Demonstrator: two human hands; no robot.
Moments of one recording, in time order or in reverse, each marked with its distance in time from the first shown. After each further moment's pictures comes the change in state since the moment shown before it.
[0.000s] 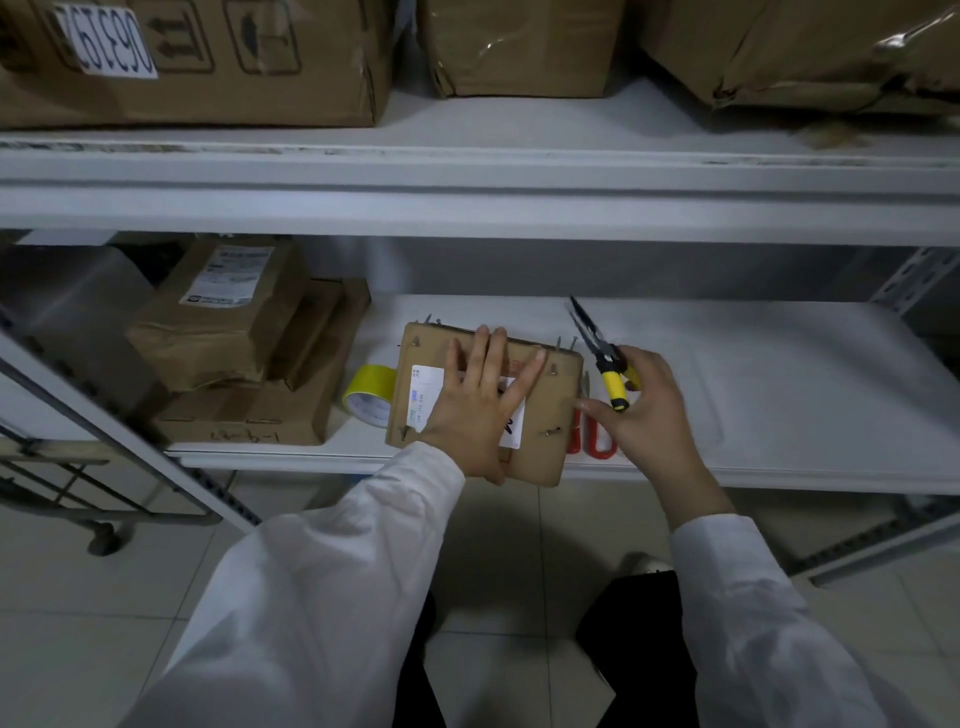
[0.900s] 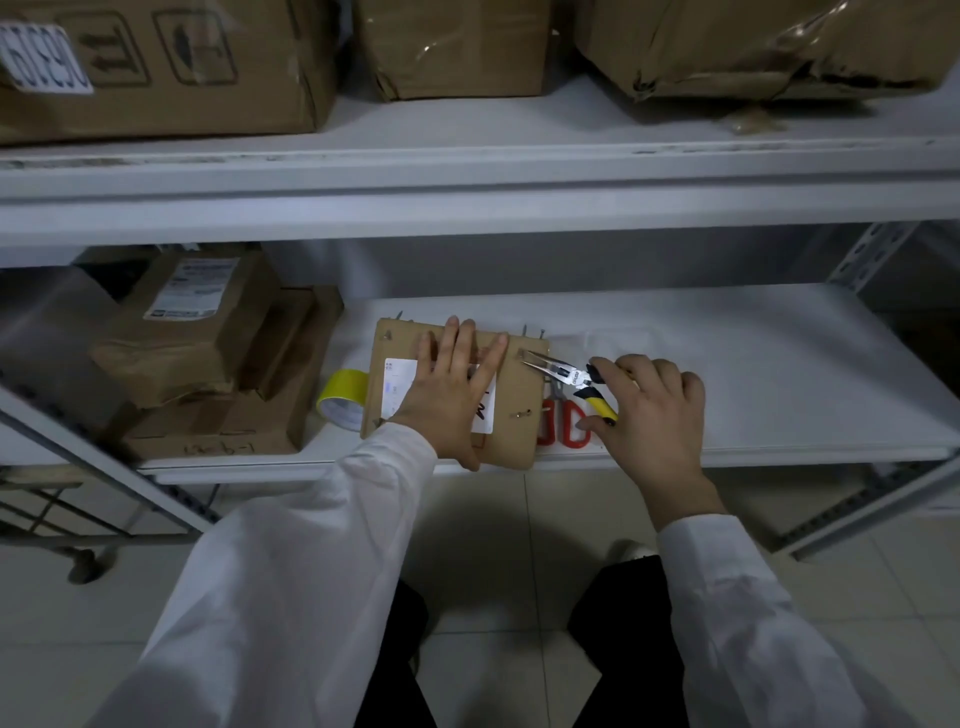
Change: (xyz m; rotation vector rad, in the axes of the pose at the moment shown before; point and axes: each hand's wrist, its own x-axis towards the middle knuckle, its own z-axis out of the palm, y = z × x) left_hand 0.012 -0.005 -0.006 -0.064 -0.047 0.031; right_hand -0.014 0.037 -0.020 -0.840 0.263 -0.405
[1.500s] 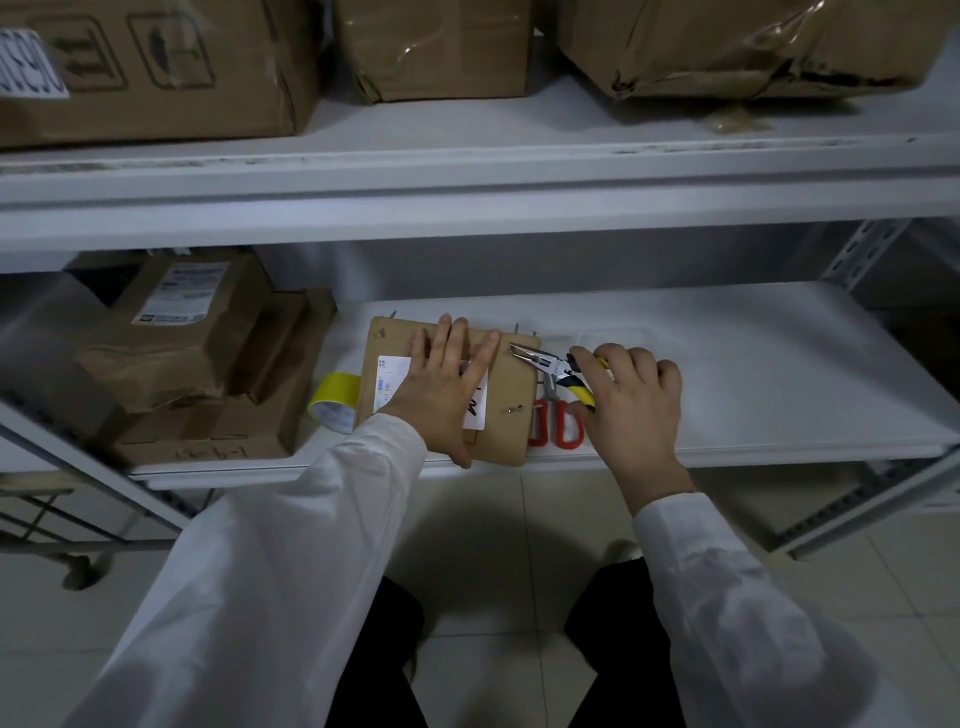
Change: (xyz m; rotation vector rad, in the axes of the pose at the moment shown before) left_hand 0.010 -0.003 -0.002 -0.012 -0.029 0.031; right_hand 0.009 -0.005 0.010 -0.094 0.090 -0.031
